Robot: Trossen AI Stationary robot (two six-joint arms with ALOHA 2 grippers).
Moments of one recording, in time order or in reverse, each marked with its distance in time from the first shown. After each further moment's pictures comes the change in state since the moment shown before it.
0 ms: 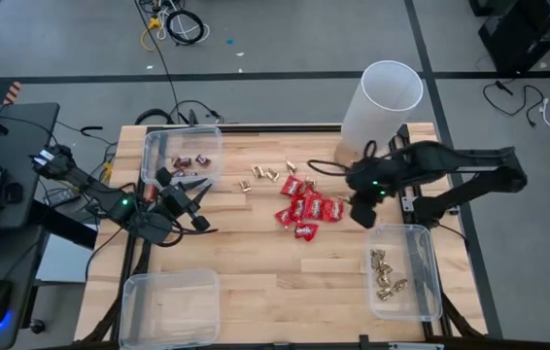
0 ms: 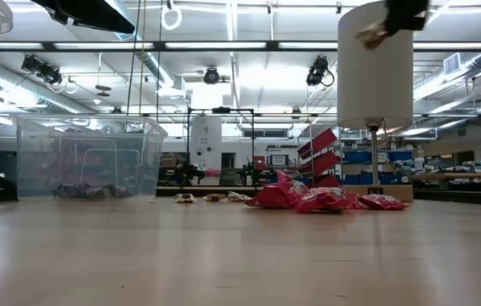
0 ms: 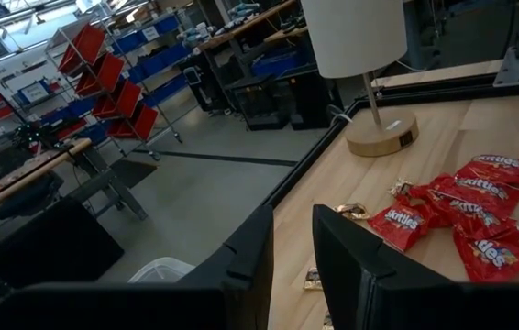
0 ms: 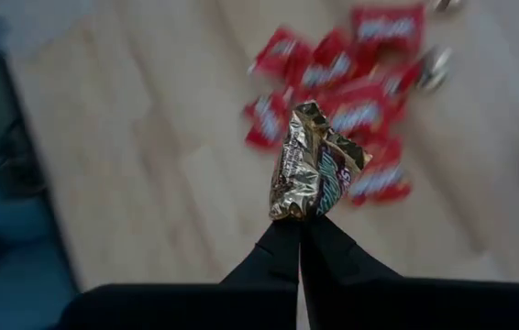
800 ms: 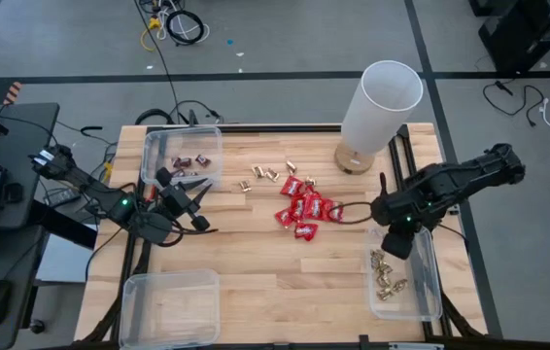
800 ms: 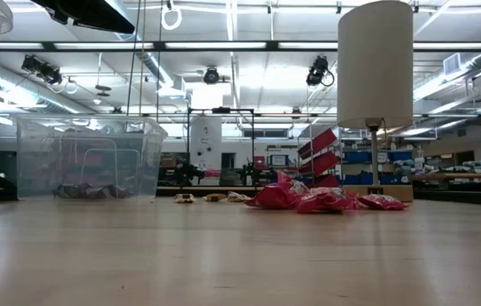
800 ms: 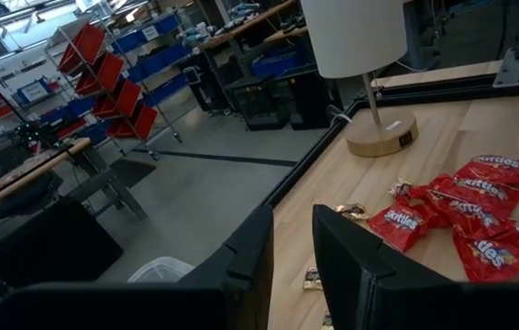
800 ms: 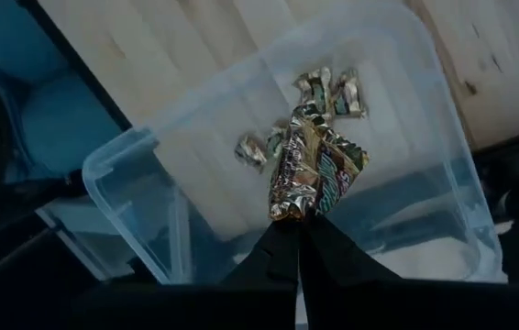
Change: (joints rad) left arm 0.000 0.000 0.000 0.000 0.000 -0.004; right arm 0.286 -0.014 -0.027 -0.319 -0.297 0.384
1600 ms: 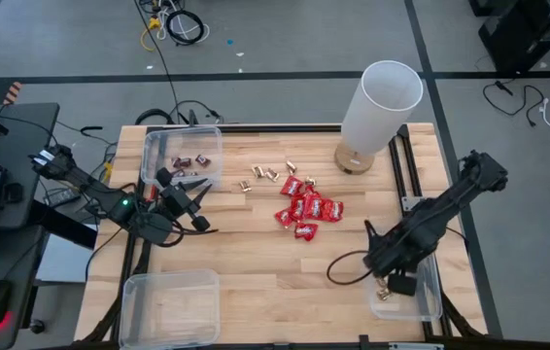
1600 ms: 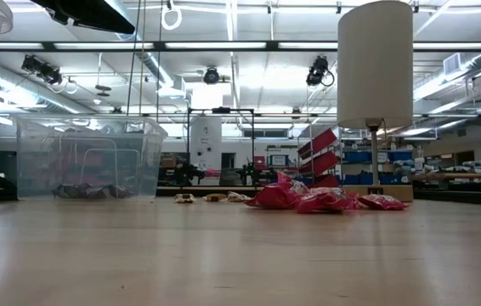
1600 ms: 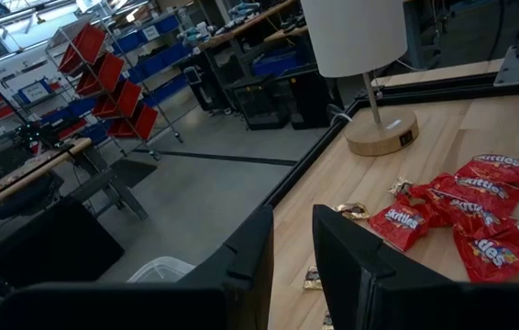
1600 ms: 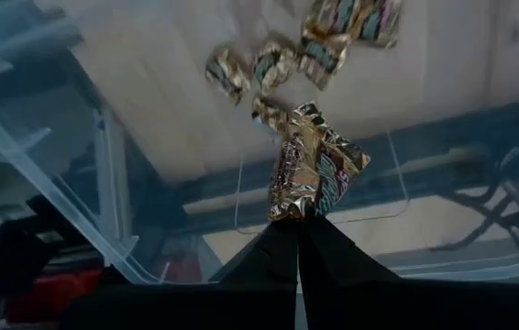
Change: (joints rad) left arm 0.000 0.003 0.000 -0.001 0.000 0.000; right arm 0.291 0.242 0.000 0.000 -0.049 0.020
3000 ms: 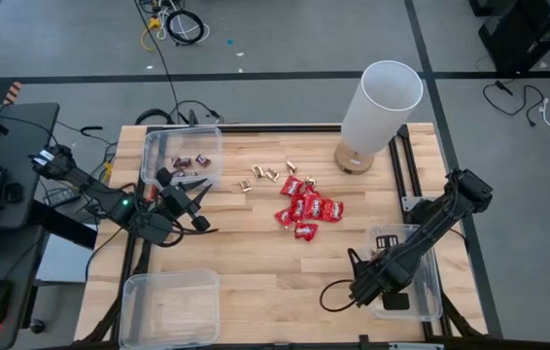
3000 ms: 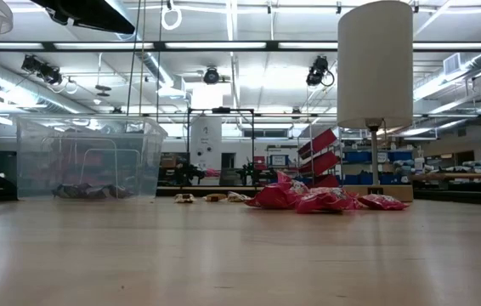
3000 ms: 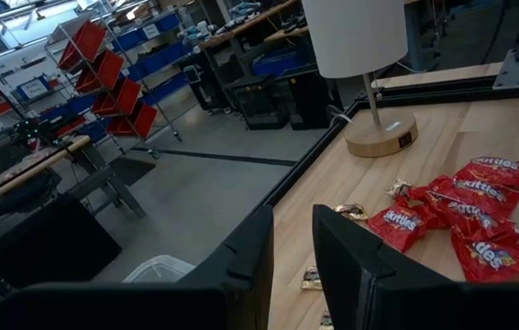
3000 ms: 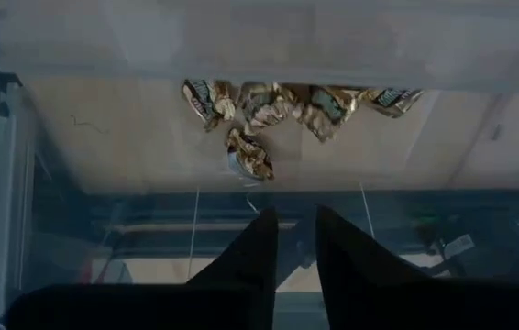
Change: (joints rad) left arm 0.000 0.000 0.000 0.000 0.000 -0.014; right arm 0.076 0.236 0.000 0.067 0.093 -0.262
